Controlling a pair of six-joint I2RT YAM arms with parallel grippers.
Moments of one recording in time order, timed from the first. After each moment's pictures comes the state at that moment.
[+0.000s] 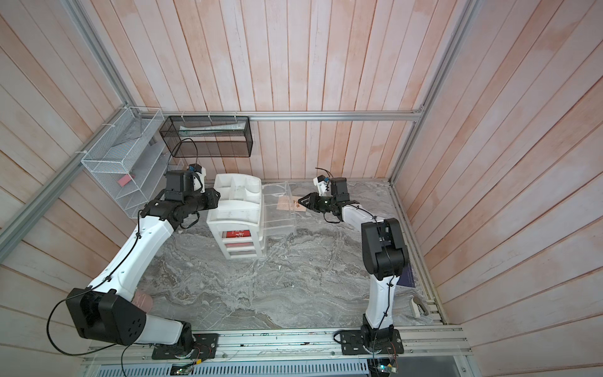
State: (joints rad) left arm -0.16 1.44 1.41 -0.61 0.07 -0.23; right arm 0.25 1.99 1.39 0.01 -0.79 0.55
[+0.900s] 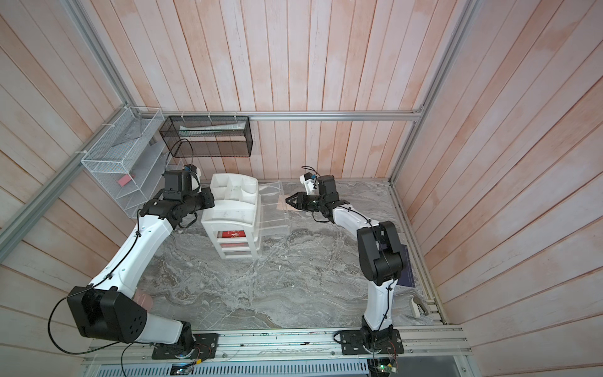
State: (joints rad) left arm -0.13 1.45 1.41 -0.61 0.02 -0.26; right arm 0.37 1.95 1.41 0.04 -0.75 0.56
